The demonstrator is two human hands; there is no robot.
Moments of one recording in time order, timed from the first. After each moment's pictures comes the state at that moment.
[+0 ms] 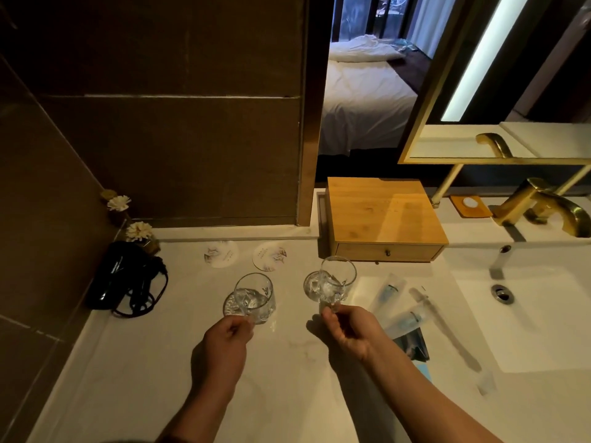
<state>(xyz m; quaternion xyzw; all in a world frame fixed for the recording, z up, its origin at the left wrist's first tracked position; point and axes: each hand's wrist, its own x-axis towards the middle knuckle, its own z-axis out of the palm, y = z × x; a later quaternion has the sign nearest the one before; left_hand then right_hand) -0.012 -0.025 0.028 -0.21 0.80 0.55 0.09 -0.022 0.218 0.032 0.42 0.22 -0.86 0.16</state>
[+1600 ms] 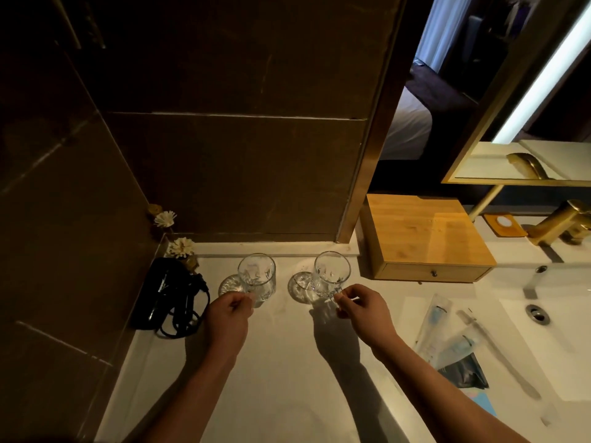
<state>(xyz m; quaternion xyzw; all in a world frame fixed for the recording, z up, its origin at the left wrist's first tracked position) -0.105 -0.100 0.059 -0.20 0.75 0.63 0.02 -0.073 0.140 0.061 0.18 0.83 -0.52 0.00</state>
